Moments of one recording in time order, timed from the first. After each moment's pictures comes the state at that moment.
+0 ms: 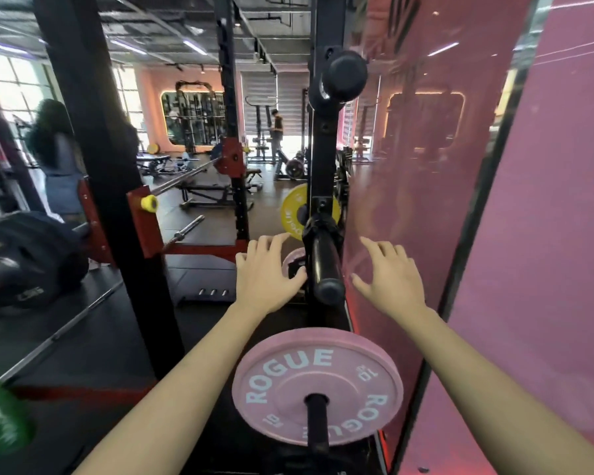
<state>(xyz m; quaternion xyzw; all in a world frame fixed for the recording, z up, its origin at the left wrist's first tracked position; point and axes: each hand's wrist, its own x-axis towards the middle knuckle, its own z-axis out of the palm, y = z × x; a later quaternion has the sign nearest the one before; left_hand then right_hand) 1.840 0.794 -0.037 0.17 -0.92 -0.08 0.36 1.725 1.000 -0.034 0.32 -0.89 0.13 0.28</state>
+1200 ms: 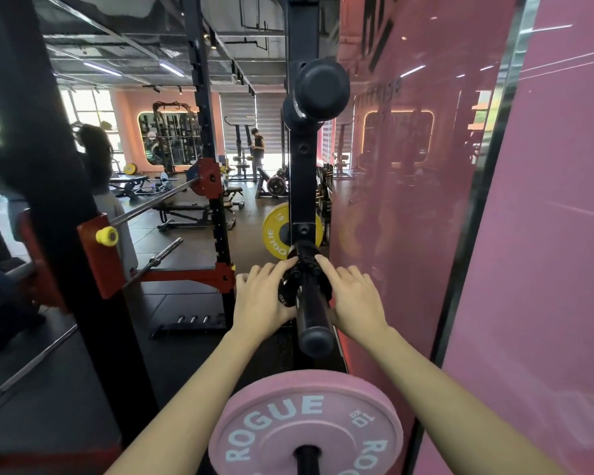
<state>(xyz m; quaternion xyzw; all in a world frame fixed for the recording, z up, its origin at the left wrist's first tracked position) 1.765 0.771 -0.050 0.08 -0.92 -0.06 0.38 1.682 0.945 -0.044 0.38 -0.86 0.13 0.30</state>
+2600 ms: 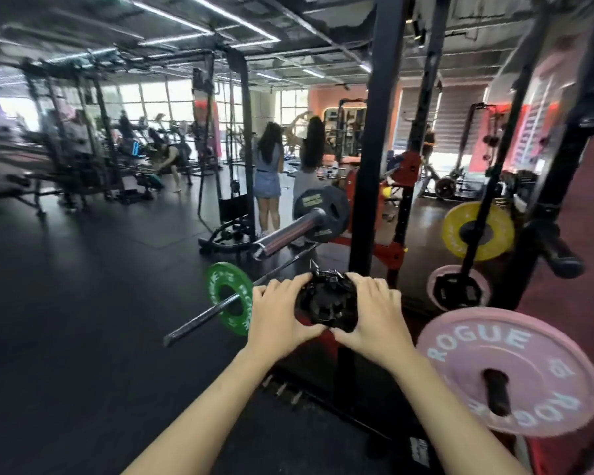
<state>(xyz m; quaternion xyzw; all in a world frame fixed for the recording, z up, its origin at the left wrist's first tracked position) 2.385 0.740 -0.073 0.31 -0.87 -0.01 0.39 2.225 0.855 -0.052 0.59 -0.74 0.25 0.18</state>
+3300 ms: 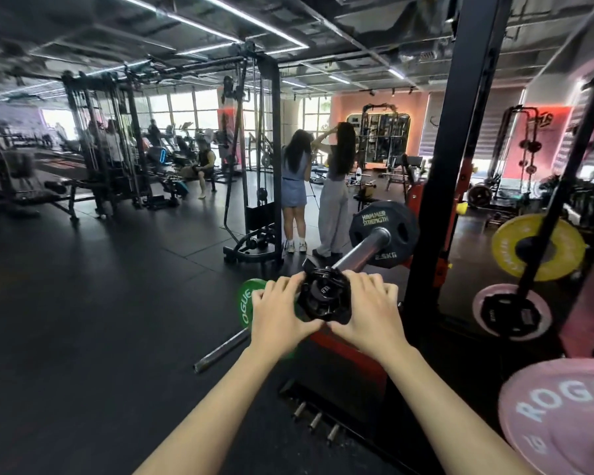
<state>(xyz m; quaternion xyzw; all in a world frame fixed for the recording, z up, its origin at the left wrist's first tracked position) 2.435 0.551 -0.074 0.39 -0.84 -0.02 0.37 2.283 0.650 -0.046 0.60 -0.74 0.23 0.22</state>
